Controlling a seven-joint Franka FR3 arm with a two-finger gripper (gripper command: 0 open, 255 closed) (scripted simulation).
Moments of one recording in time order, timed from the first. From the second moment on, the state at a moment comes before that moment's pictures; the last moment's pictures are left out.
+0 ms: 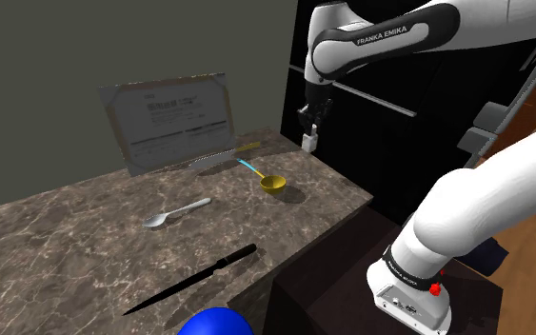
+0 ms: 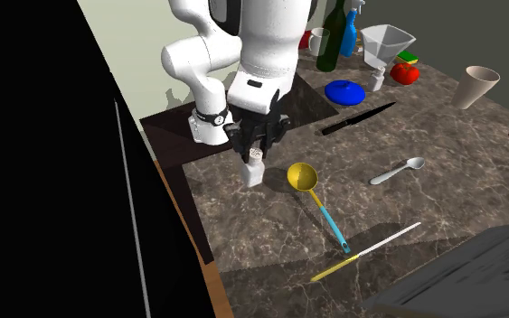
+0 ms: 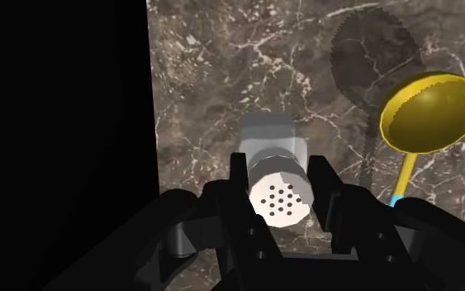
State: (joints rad) arm -0.02 -0.39 -0.08 -2.38 -0.16 1.98 0.10
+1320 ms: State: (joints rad) arm 0.09 -0.35 0.12 -2.22 -0.07 1.83 0.34
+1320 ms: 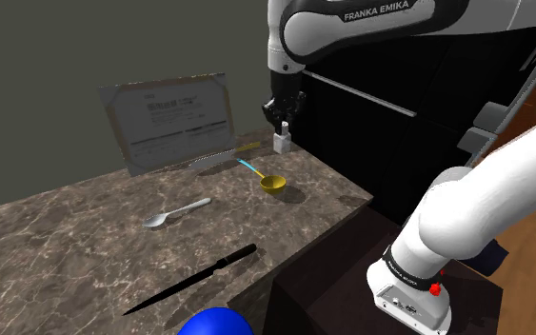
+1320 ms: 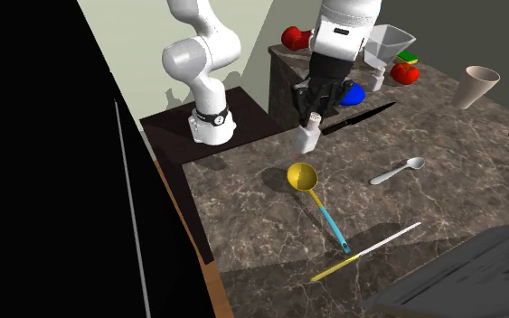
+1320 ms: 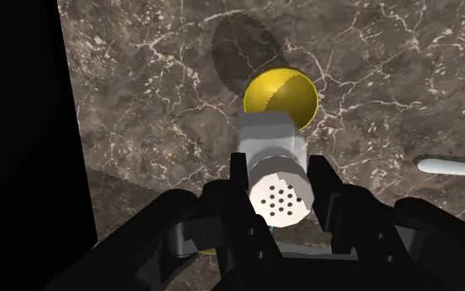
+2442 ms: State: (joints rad) arm 0.24 -0.01 0.38 -1.85 -0.08 1.76 0.76
